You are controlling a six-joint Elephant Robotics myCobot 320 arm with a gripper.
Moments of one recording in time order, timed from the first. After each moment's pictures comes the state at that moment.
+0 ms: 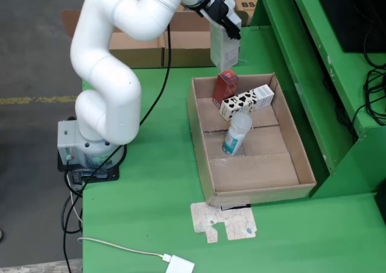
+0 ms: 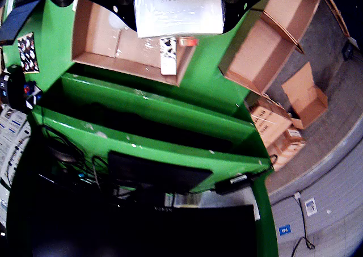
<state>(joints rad) 0.70 -0.07 -0.40 -0.29 1.36 0.23</state>
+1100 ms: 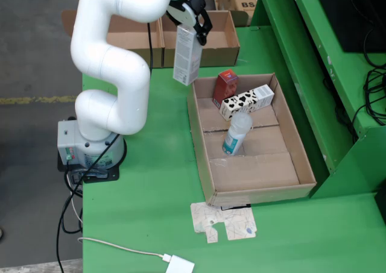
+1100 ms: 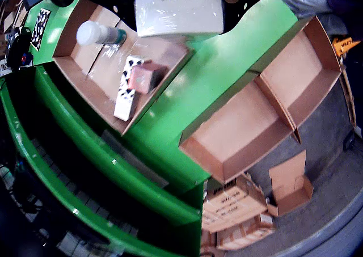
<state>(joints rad) 1.06 -0.10 -0.54 -0.54 1.31 0.26</state>
